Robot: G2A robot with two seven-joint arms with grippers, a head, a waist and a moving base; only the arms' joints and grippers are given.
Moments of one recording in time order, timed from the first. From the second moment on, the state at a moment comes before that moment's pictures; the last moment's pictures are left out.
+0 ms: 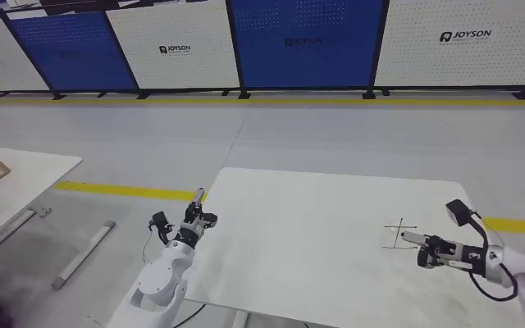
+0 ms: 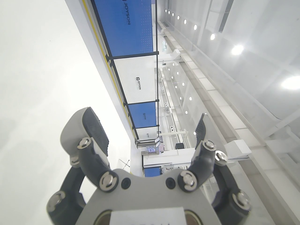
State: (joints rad) left arm 1.73 -1.15 -1.60 -1.80 -0.42 0.00 0.00; right arm -1.19 -1.03 1.57 -1.49 -0.05 0.11 1.38
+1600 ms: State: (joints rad) left arm 1.73 -1.15 -1.60 -1.80 -0.42 0.00 0.00; right arm -0.93 -0.92 1.26 -1.18 -0.07 0.11 1.33
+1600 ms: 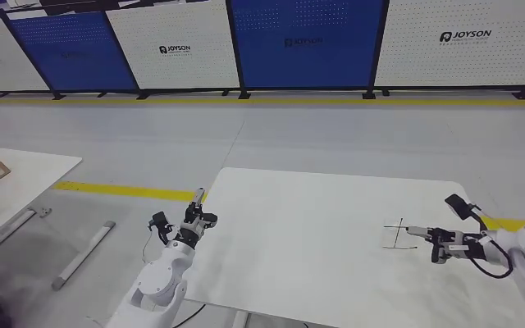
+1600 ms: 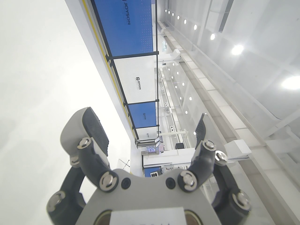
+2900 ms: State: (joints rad) left arm 1.73 -1.15 -1.60 -1.80 -0.42 0.00 0.00; right arm -0.81 -0.95 1.12 -0.98 -0.10 0.19 1.31
